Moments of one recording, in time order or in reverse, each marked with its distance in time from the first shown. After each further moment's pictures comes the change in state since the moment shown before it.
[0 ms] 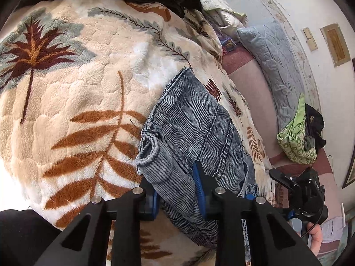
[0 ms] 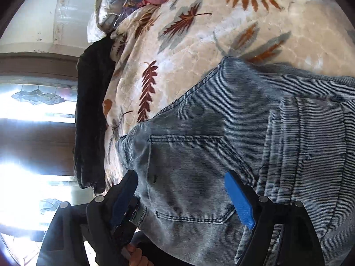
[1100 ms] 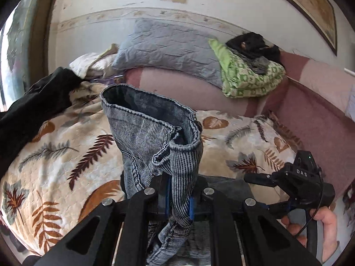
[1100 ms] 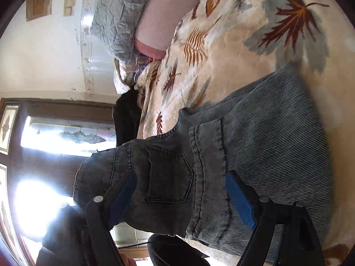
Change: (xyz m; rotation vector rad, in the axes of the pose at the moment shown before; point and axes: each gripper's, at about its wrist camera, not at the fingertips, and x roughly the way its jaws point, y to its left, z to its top) left arm -0.012 -0.264 -0.120 0.849 -0.192 0.043; right arm -0.154 -0.153 -0.043 0.158 -0.310 0.317
